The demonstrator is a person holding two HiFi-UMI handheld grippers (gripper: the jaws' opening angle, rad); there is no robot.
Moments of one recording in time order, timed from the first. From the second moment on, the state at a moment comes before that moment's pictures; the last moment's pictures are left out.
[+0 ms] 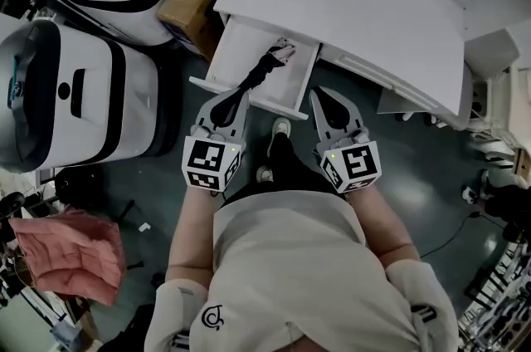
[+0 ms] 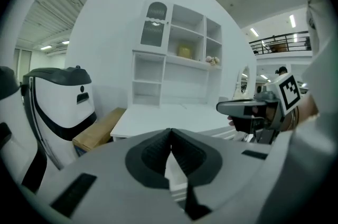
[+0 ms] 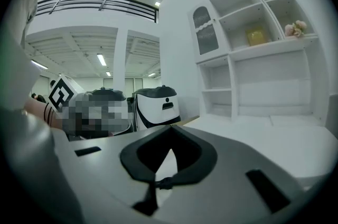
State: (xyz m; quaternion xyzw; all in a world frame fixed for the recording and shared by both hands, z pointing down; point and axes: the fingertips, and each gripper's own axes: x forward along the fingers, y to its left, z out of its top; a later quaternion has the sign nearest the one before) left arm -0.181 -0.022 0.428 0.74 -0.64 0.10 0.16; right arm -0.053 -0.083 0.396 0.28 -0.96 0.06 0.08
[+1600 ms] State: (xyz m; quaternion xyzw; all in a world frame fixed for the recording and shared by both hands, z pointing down) left arm -0.183 -0.185 0.794 0.72 -0.36 0.44 0.40; right arm -0.062 -0.251 0.502 0.39 -0.90 0.14 0.11
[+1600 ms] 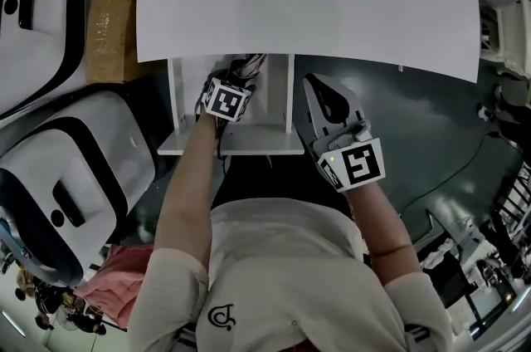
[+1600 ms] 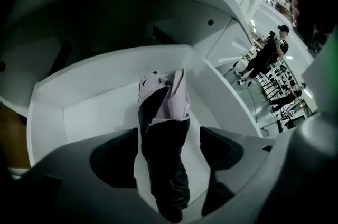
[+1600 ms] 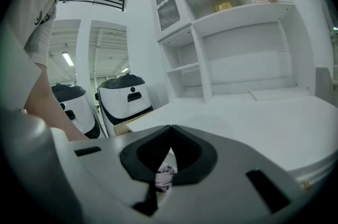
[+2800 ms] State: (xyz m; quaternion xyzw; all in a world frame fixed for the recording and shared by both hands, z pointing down) left arm -0.191 -0.177 0.818 0.68 -0.39 0.48 0.38; right arm -0.060 -0.218 0.534 0.41 -0.89 0.17 0.12
